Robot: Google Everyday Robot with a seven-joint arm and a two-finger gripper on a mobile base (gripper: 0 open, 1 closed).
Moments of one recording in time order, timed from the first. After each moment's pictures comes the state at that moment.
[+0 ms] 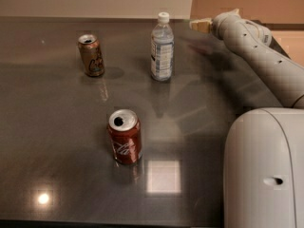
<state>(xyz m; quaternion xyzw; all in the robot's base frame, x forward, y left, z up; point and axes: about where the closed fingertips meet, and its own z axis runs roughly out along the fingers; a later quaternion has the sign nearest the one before) 0.939 -0.253 0.902 -0.12 0.75 -0.02 0.65</state>
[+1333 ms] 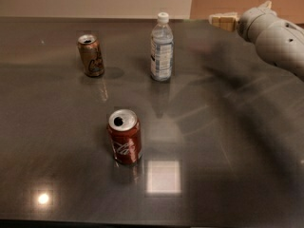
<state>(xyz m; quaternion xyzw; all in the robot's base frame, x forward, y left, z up) 0.813 -0.289 0.975 -0.11 0.71 -0.03 0.69</state>
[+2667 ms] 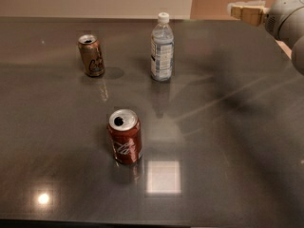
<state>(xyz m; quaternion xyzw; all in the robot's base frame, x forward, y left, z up) 0.701 -0.297 1.052 -0.12 0.67 -0.06 0.73</state>
